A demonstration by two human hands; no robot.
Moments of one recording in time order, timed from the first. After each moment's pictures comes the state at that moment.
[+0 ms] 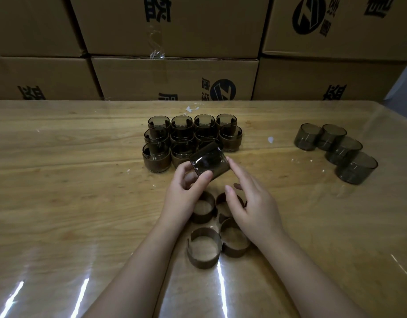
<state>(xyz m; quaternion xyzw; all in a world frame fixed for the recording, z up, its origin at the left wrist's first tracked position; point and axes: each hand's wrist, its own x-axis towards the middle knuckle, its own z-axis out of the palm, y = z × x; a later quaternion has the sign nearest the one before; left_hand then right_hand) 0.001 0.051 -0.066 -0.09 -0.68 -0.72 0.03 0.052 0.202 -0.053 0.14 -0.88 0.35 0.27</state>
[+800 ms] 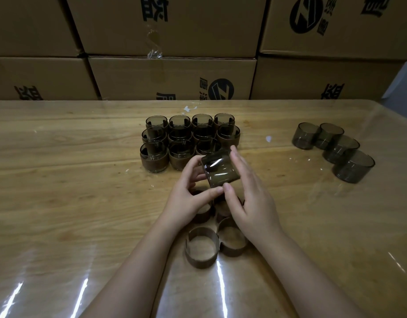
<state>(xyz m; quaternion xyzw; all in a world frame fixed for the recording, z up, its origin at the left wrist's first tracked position) 0.003 0.049 -0.061 -0.19 -0.74 -0.65 0.03 0.049 0.204 -0.053 0.14 -0.88 0.35 0.28</state>
